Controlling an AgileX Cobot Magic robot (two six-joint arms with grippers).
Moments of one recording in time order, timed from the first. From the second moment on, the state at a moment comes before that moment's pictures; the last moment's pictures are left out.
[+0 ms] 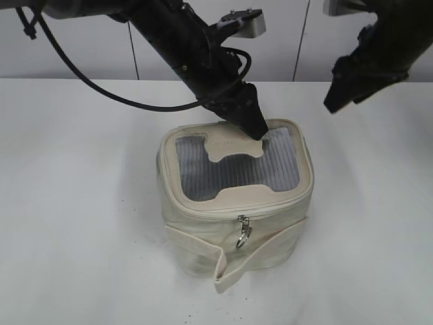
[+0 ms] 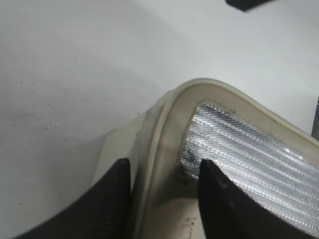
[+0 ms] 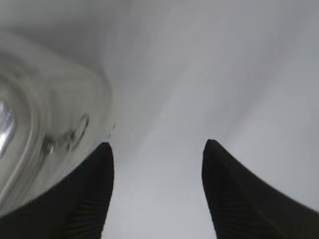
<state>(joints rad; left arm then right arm) -0.60 2.16 -1.85 -0.64 1.11 0.71 0.19 1.82 -1.47 0.26 1.01 -0.47</state>
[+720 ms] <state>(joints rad) -0.60 2.16 -1.85 -0.67 1.12 0.71 0.19 1.69 -1.47 0.38 0.61 -0.46</state>
